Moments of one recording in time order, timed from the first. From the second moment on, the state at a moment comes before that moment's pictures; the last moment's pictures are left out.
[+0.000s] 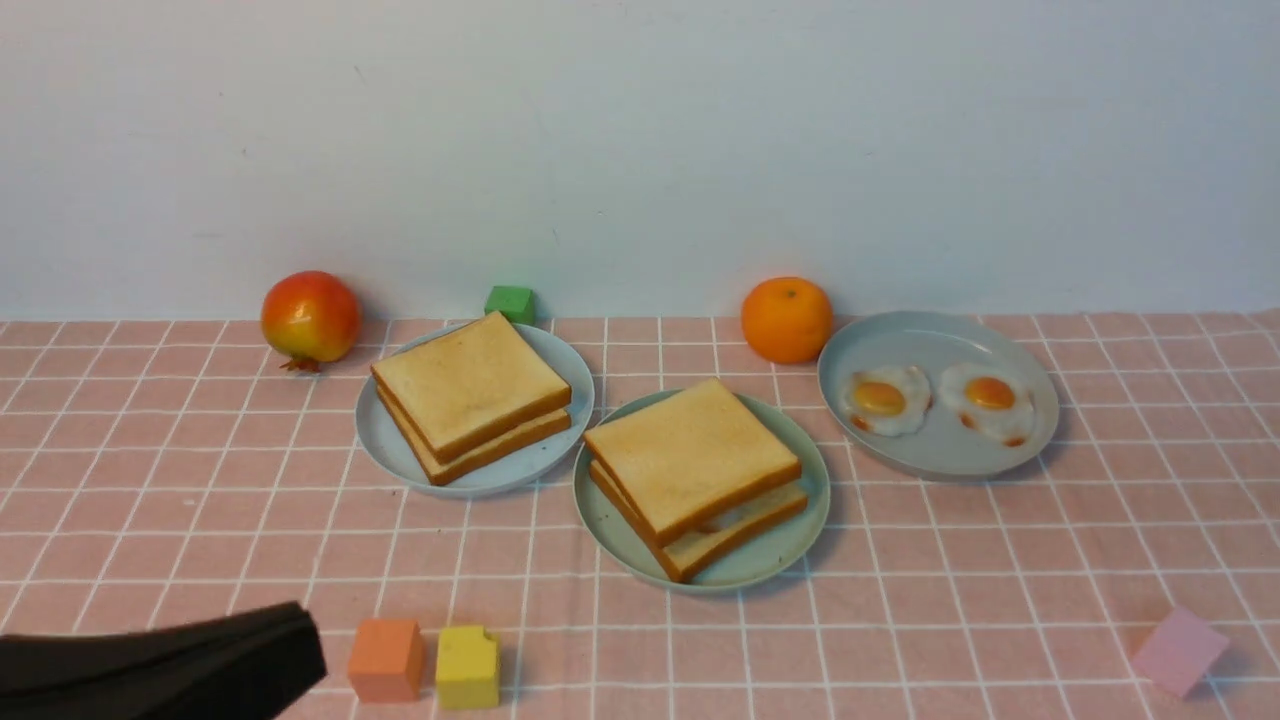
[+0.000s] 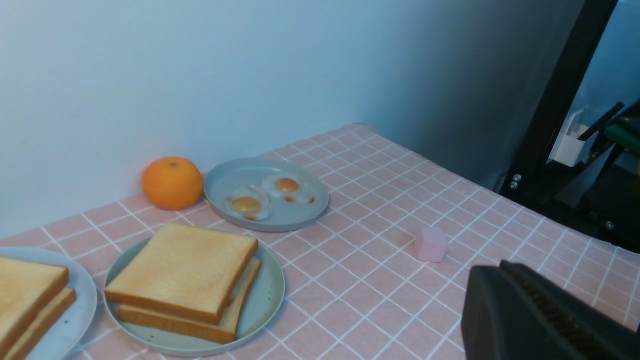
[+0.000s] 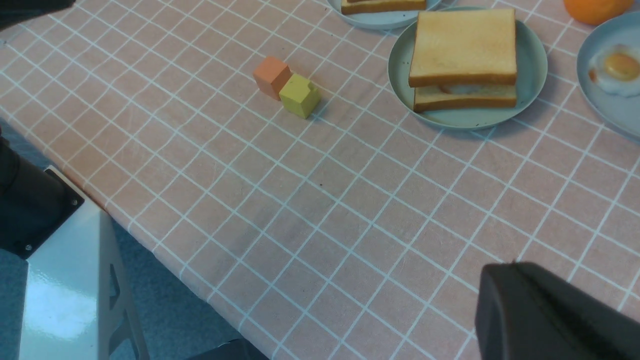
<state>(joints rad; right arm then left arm) 0.79 0.63 -1.16 0.04 1.26 0.11 -0.68 0.37 -0.40 -0.82 0.19 0.58</state>
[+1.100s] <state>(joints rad) 0.08 0.19 -0.46 0.09 0.57 -0.12 -0.68 0.32 -0.34 -0.83 0.27 0.59</state>
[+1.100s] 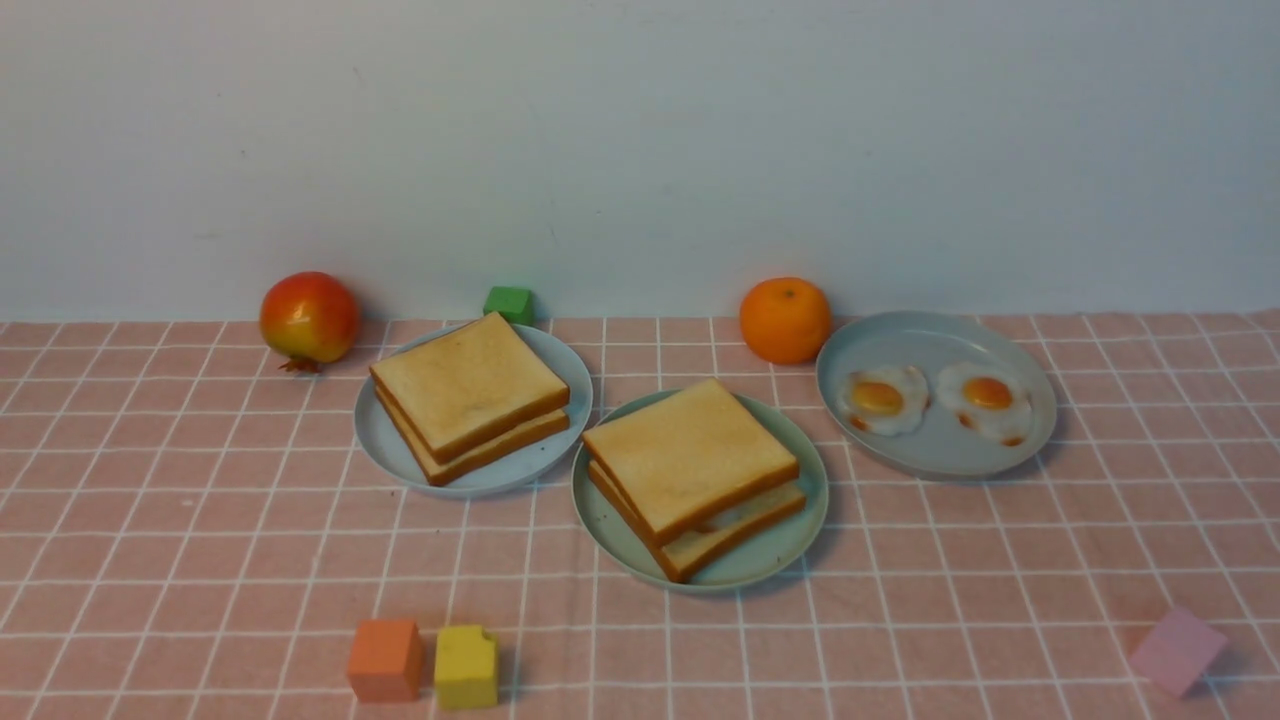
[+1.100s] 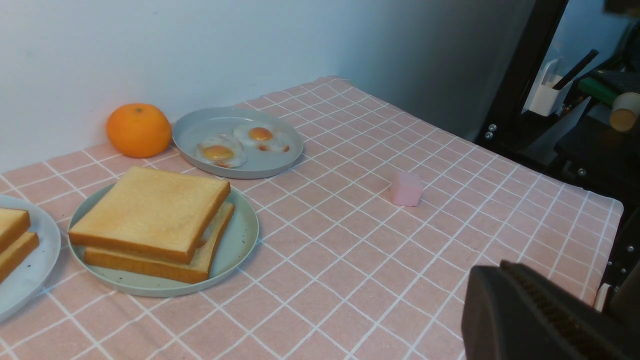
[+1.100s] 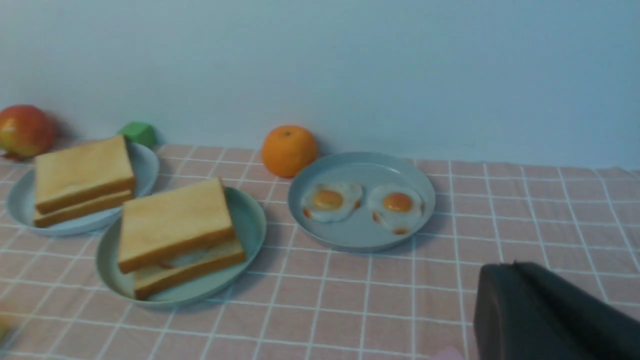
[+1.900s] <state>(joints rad) 0.01 -0.01 0.02 0.01 0.39 0.05 -0.68 0.32 -0.34 -0.84 0.28 0.59</state>
